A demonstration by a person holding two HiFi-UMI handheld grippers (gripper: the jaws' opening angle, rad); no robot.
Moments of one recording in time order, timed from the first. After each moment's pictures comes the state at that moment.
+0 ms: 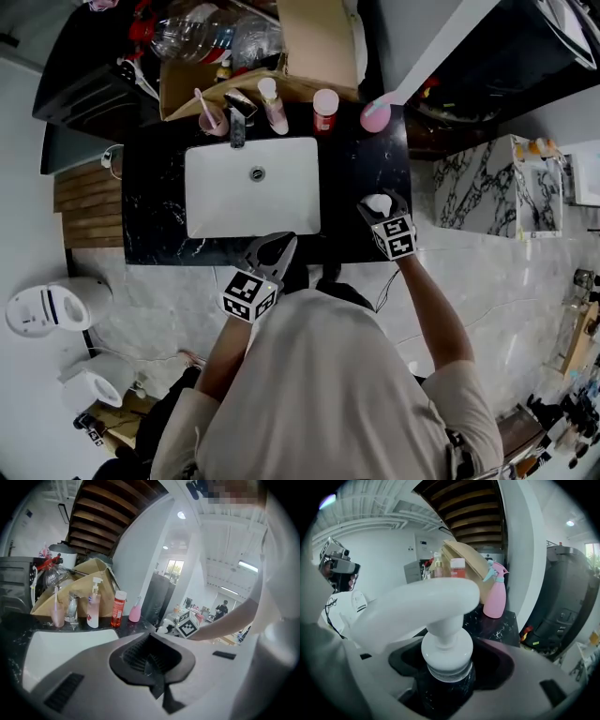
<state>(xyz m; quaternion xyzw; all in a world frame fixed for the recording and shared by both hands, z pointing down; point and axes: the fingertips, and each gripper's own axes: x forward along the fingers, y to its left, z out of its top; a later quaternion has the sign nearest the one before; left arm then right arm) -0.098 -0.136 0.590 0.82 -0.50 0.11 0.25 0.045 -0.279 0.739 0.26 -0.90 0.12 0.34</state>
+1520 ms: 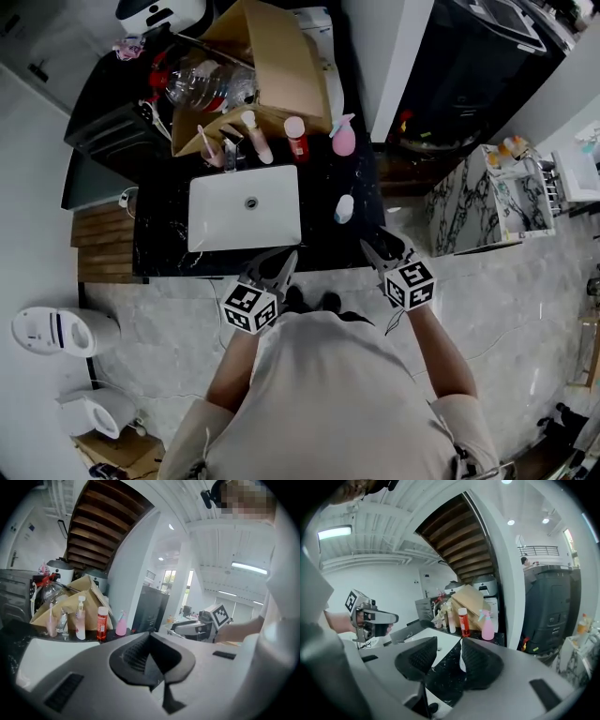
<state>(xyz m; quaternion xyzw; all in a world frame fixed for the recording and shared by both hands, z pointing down) -0.005 -0.090 0.521 0.83 -0.52 0.06 0.19 0.141 -0.172 0.547 0.27 -0.94 0.13 0.16</state>
